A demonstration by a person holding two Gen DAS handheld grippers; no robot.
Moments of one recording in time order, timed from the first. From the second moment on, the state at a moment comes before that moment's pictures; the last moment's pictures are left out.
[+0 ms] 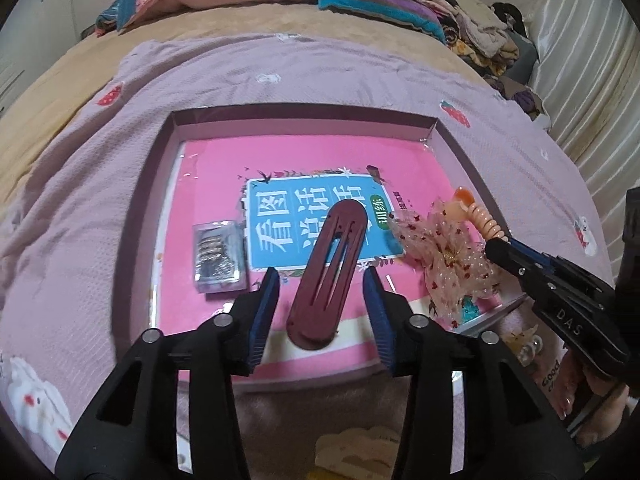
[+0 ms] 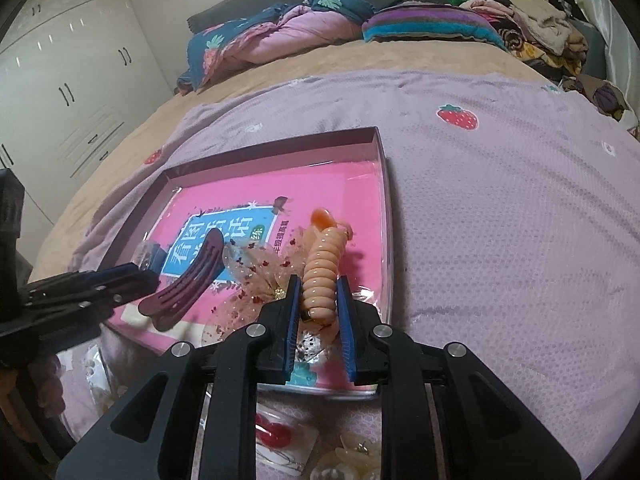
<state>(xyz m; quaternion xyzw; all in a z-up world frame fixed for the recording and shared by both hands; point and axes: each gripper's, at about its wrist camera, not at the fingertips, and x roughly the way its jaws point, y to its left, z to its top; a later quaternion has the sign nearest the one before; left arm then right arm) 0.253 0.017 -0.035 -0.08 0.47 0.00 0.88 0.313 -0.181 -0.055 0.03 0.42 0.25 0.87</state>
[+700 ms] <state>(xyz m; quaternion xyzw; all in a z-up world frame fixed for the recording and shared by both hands) 0.190 0.031 0.034 -0.11 0.41 0.01 0.91 0.246 -0.235 0.023 0.07 0.34 0.24 0.90</state>
